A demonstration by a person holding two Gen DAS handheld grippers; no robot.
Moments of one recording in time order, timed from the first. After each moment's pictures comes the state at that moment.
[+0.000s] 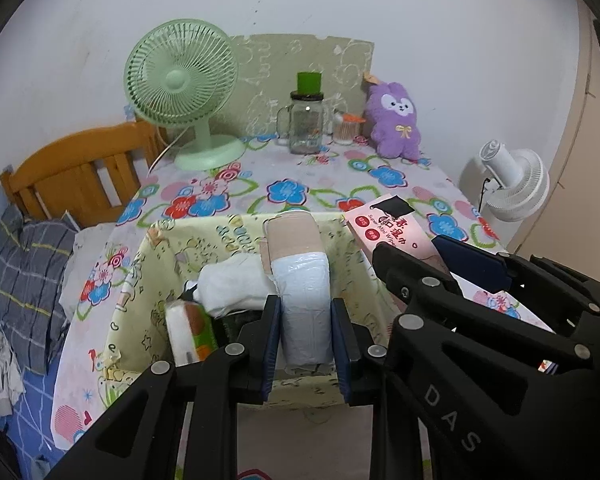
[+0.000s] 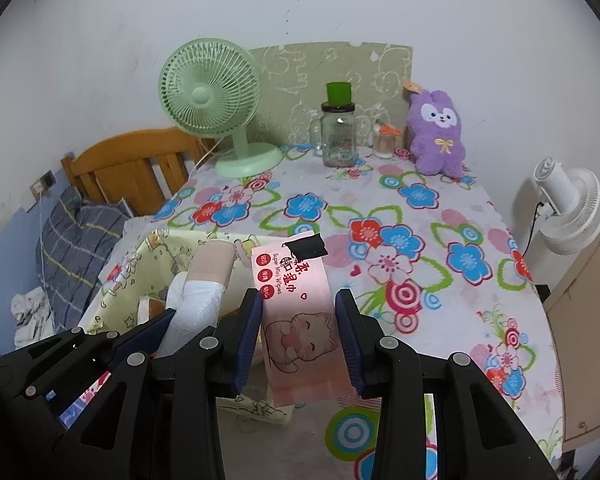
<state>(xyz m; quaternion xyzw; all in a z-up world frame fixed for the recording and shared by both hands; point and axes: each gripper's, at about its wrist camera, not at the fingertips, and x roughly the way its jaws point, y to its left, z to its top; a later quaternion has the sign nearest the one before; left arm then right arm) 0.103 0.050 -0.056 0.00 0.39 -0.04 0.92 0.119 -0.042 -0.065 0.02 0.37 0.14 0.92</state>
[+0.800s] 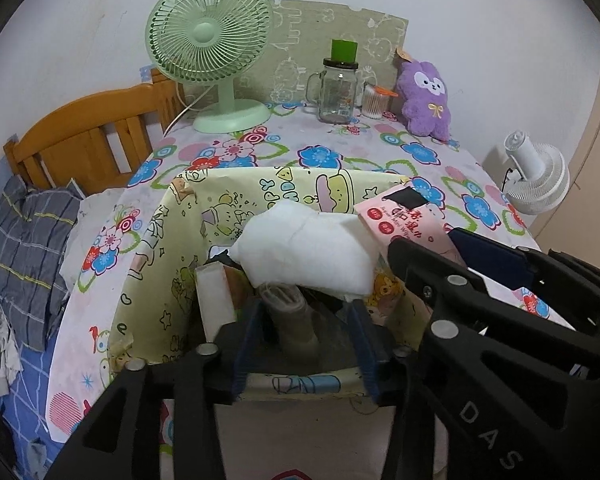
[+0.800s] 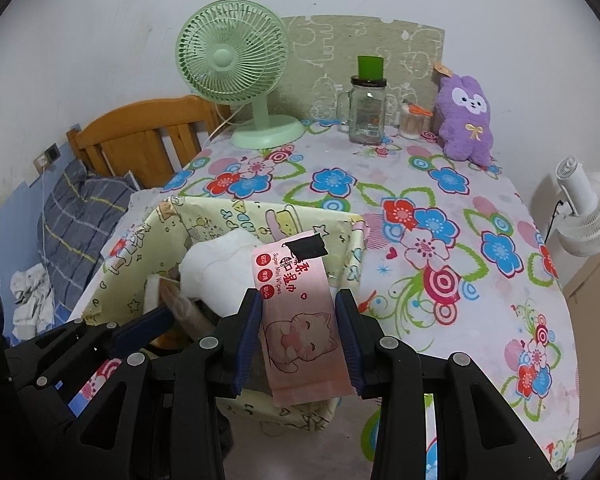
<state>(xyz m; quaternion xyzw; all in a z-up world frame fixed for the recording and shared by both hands) 0.115 0.086 -0.088 -0.03 0.42 -0.02 0.90 0.130 -0.003 -0.089 -0.01 0.40 0.16 0.90</state>
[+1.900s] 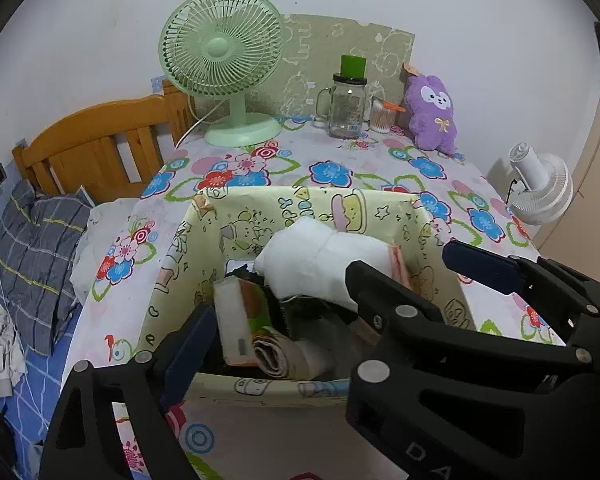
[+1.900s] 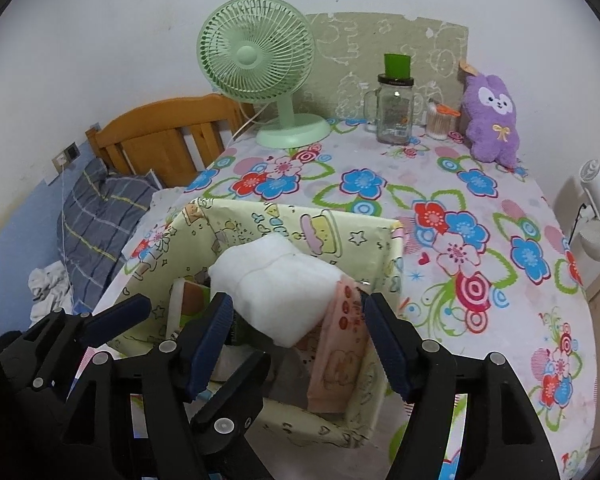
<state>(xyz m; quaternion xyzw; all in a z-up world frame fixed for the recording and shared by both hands) 0.111 0.092 -0.076 -0.02 0.40 -0.01 0.91 0.135 0.009 -0.089 0.00 0.40 0.19 0.90</state>
